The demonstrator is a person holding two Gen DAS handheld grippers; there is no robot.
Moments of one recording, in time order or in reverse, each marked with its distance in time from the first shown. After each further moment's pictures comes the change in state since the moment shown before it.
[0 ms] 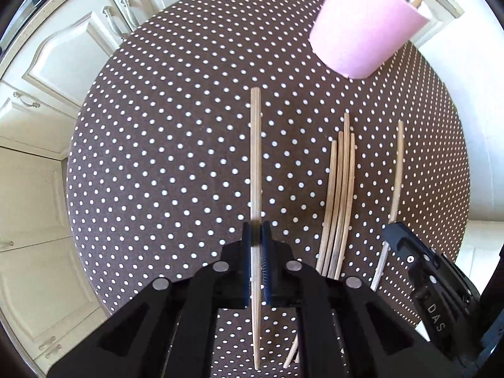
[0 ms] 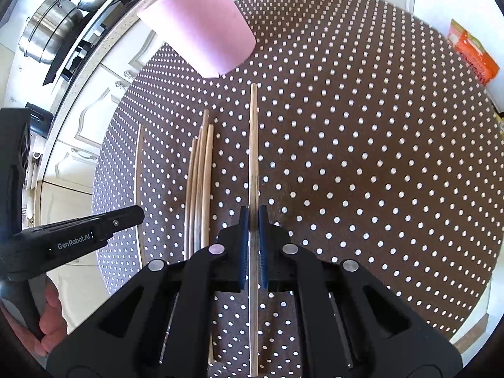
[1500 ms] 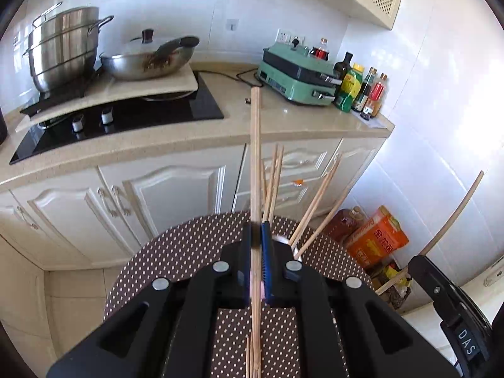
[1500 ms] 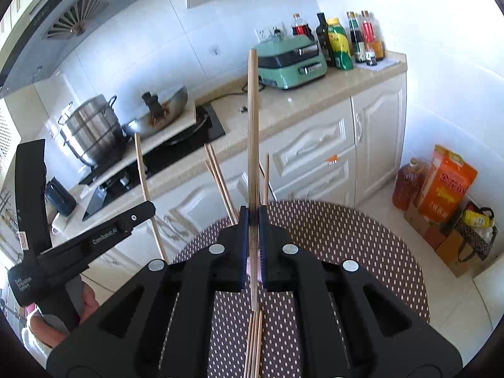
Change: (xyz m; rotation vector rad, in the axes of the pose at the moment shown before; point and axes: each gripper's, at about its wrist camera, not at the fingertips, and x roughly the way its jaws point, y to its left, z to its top) left arm -0.219 -0.022 0.078 0.064 -0.687 -0.155; right arm -0.193 0.059 0.107 -0.065 -0.571 0.019
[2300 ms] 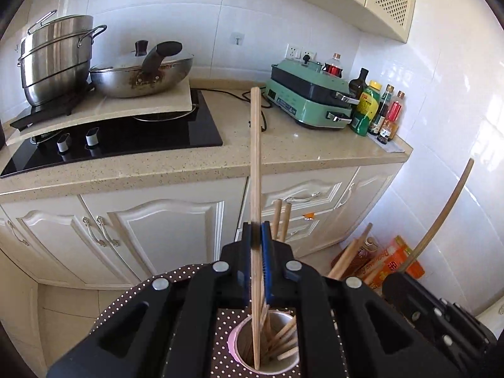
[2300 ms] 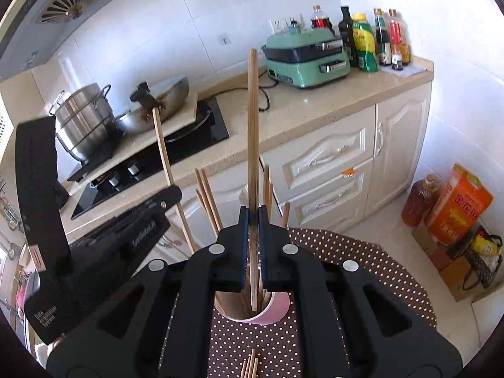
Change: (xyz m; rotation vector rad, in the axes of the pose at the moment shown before) left arm 0.088 -0.015 0.038 -0.028 -0.101 0.062; right arm 0.096 0.007 0.037 -0.068 0.054 0.016
